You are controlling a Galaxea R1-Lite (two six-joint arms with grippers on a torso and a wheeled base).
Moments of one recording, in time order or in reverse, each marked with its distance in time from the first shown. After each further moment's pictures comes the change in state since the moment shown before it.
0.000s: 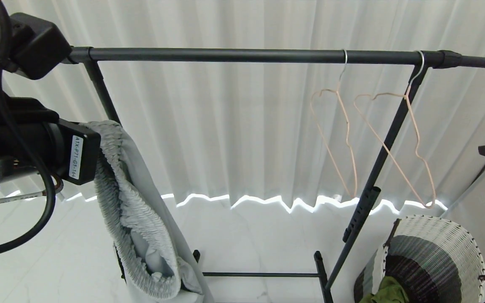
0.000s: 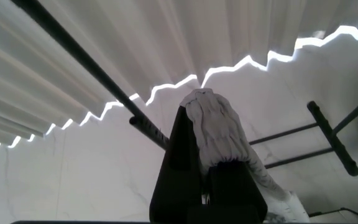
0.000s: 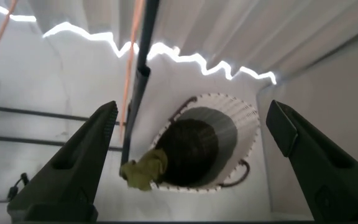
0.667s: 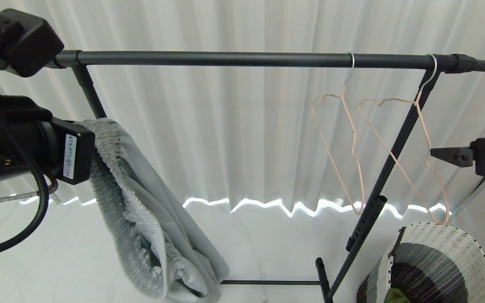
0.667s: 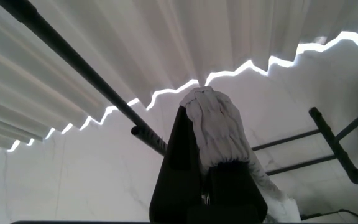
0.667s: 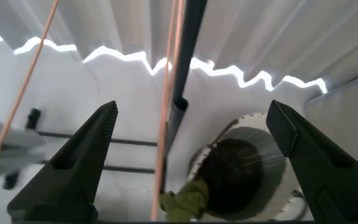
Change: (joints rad) left arm 0.000 -0.012 0.003 0.000 0.000 0.000; right arm 0.003 0.111 0.170 -0.310 0.105 0.133
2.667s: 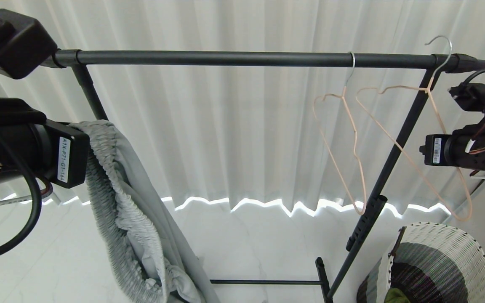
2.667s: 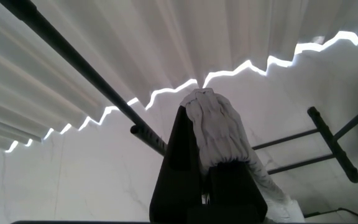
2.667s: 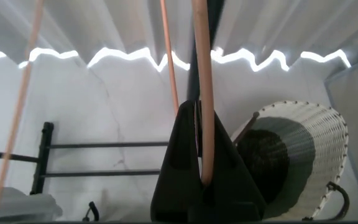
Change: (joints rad) left arm -0.007 -0.017 0.013 0.000 0.000 -0.001; right arm 0.036 0.197 -0.064 -0.076 -0.066 0.157
